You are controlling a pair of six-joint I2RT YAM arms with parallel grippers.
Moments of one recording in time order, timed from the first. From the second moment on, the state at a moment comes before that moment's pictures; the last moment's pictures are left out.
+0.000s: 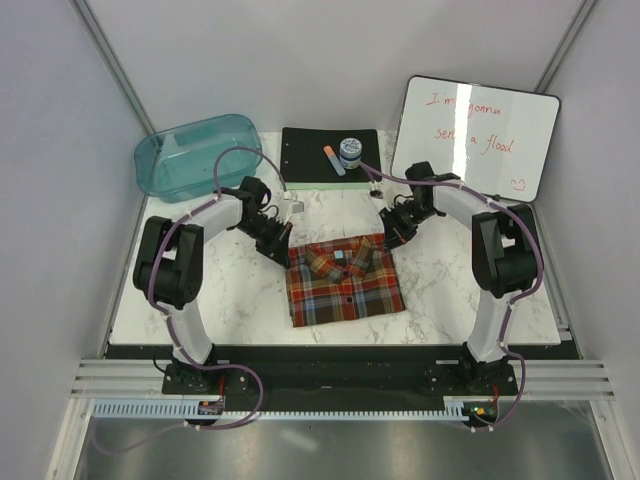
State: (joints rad) left arm -0.28 1.86 1.22 -0.79 0.68 0.38; right arm 0.24 1.95 1.37 -0.80 -0.63 -0.53
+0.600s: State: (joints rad) left arm -0.24 1.87 1.24 -0.64 0.63 0.38; right arm 0.20 1.93 1.32 -0.62 -0.58 -0.41
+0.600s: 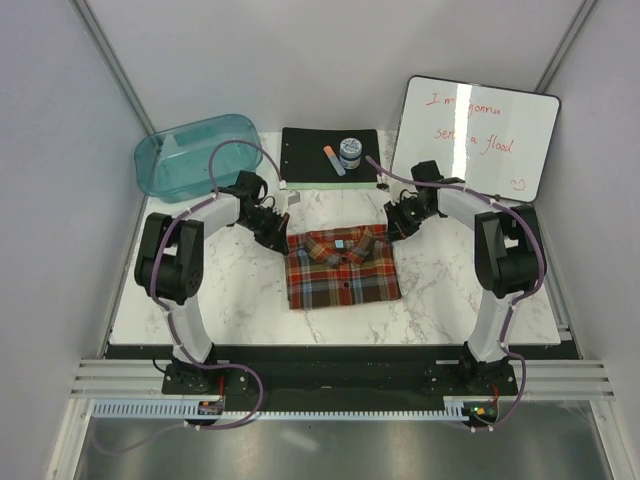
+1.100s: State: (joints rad) left arm -0.13 1.77 1.23 -0.57 0.61 0.22; right arm 0.17 1.65 1.26 -0.54 -0.53 -0.17
